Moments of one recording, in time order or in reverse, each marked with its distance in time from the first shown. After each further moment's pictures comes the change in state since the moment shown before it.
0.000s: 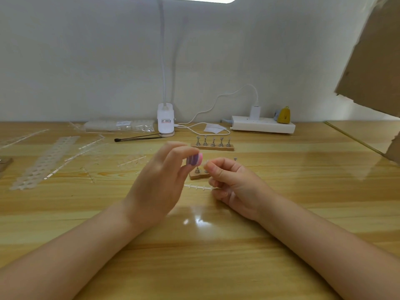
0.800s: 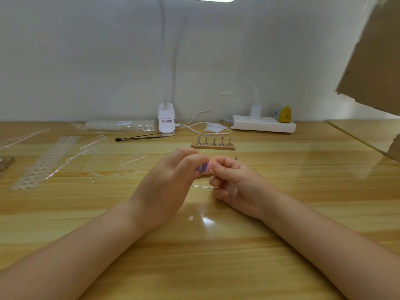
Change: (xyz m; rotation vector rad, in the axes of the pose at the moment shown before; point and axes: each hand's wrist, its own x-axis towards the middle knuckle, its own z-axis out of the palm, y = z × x) left_hand -0.001 0.003 0.004 0.031 -0.087 0.067; right_hand 0.002 -0.001 -0.005 0.052 -0.051 0.045
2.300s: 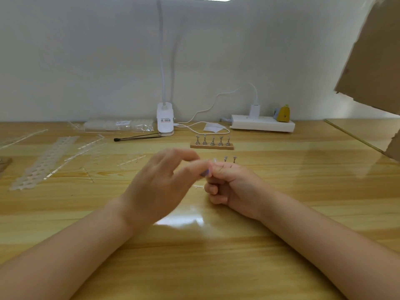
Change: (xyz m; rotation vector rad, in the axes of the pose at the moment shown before) left_hand 0.000 -0.002 -0.009 0.168 0.080 0.188; right_hand -0.001 -0.001 0.002 -0.134 -0.117 0.024
